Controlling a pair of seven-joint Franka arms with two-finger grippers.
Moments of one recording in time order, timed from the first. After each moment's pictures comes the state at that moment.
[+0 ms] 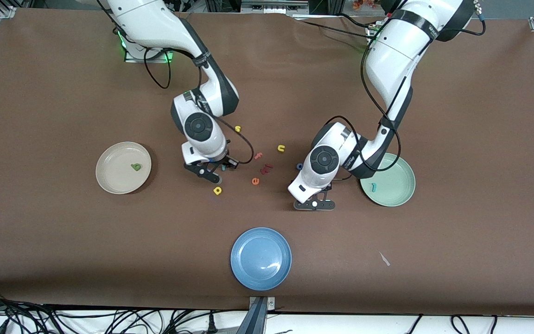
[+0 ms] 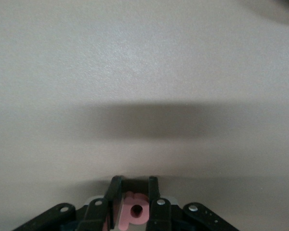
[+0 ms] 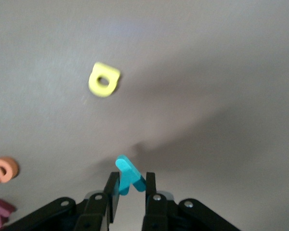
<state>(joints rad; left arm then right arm) -0.42 0.88 -0.15 -1.41 0.11 2.25 -0.59 0.71 0.62 -0.18 -1.73 0.17 2.25 0.85</state>
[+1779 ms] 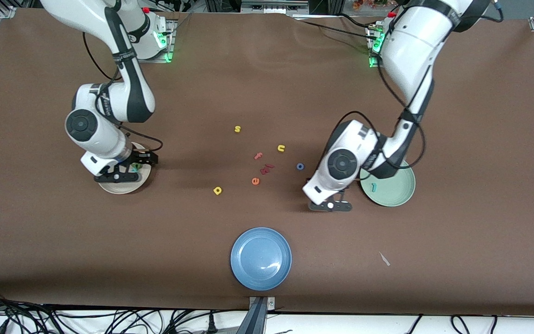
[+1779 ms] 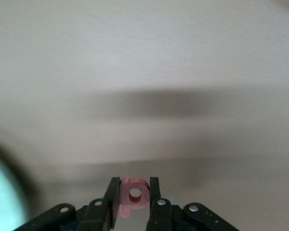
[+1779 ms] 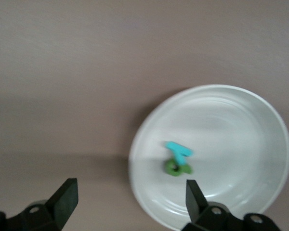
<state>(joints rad) -0.33 0.77 -0.15 -1.42 0.11 2.04 -0.45 0.68 0.38 -0.47 -2.03 0.17 2.31 0.07</state>
